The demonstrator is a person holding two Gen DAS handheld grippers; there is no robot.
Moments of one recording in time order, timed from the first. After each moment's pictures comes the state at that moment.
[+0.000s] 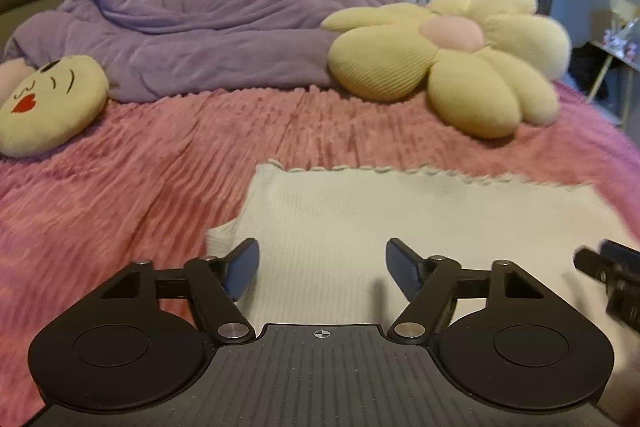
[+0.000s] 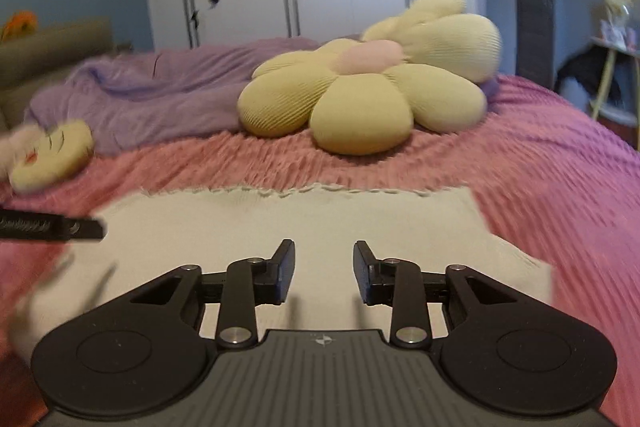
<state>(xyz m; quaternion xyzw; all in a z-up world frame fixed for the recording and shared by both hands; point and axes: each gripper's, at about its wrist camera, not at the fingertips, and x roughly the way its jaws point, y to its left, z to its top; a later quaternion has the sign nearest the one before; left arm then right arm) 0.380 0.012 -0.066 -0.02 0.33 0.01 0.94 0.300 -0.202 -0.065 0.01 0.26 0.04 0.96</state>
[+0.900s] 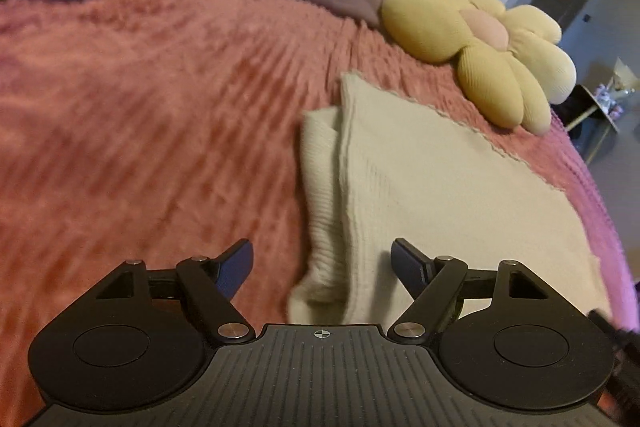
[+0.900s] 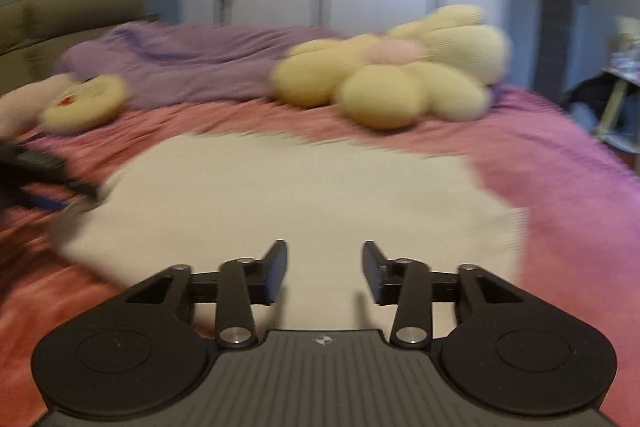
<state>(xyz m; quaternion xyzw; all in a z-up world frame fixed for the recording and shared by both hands) 0.327 0.128 -0.088 -0.21 0.41 -0.05 0.88 0.204 -0.184 -0.065 -0.03 0.27 0.08 0.96</state>
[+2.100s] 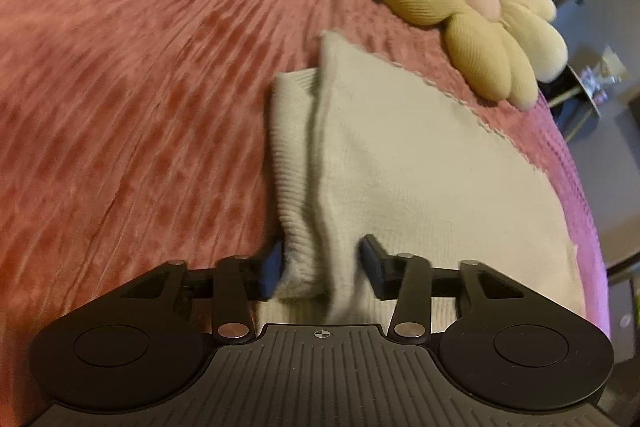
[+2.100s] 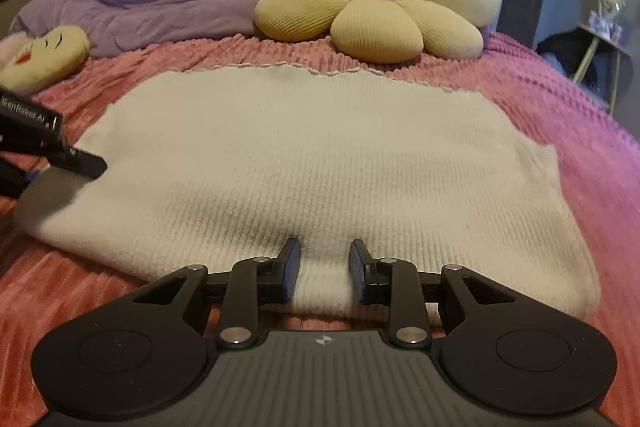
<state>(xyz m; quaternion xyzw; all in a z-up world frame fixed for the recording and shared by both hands) 0.350 0.121 -0.096 -0.22 0.46 -0.09 0.85 0.232 -0.120 -0.092 -0.03 0.35 -0.02 0.93</state>
